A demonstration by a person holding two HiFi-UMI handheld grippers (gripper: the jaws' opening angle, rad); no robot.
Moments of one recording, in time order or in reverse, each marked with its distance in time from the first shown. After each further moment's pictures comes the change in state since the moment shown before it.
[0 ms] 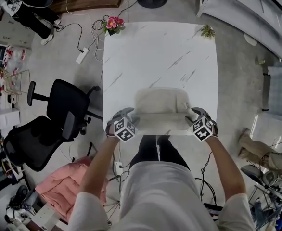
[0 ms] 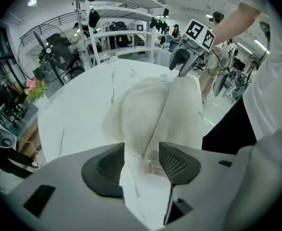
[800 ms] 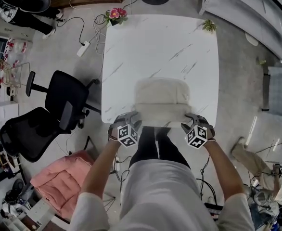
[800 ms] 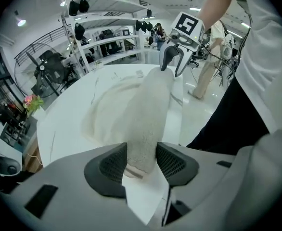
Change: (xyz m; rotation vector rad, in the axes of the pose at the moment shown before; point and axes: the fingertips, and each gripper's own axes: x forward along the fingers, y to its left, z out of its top) left arm 0.010 -0.076 -0.027 0.143 -0.042 0.063; right arm 0.003 0.086 -0.034 -0.311 -0.007 0.060
